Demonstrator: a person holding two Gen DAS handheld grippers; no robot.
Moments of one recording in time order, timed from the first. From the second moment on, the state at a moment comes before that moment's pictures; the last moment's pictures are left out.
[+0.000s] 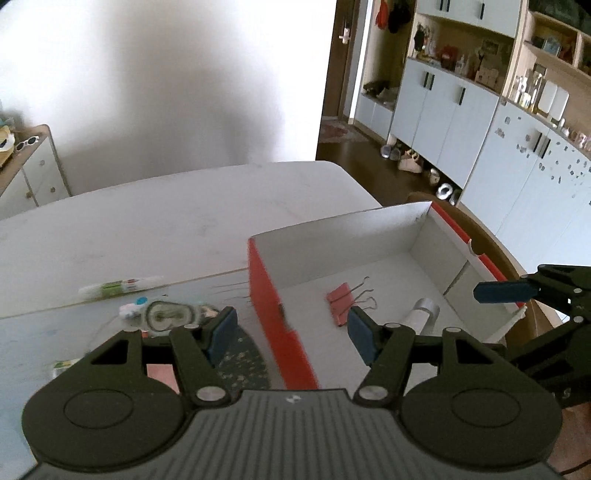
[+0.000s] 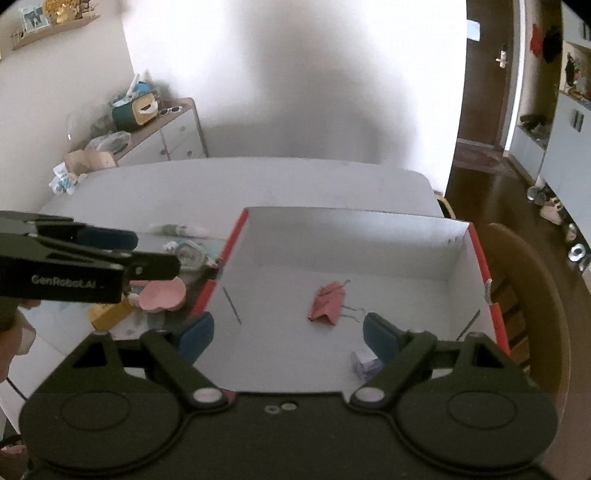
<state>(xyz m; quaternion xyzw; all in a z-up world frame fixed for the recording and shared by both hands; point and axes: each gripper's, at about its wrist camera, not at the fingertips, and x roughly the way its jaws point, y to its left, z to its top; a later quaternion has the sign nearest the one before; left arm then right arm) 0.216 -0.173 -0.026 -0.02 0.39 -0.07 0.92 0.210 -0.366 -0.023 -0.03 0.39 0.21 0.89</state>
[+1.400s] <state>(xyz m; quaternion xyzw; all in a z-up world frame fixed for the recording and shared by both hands) 0.112 0.014 -0.037 -0.05 0.35 -0.04 0.94 0.141 -0.211 -0.023 0.00 0.36 0.23 0.91</state>
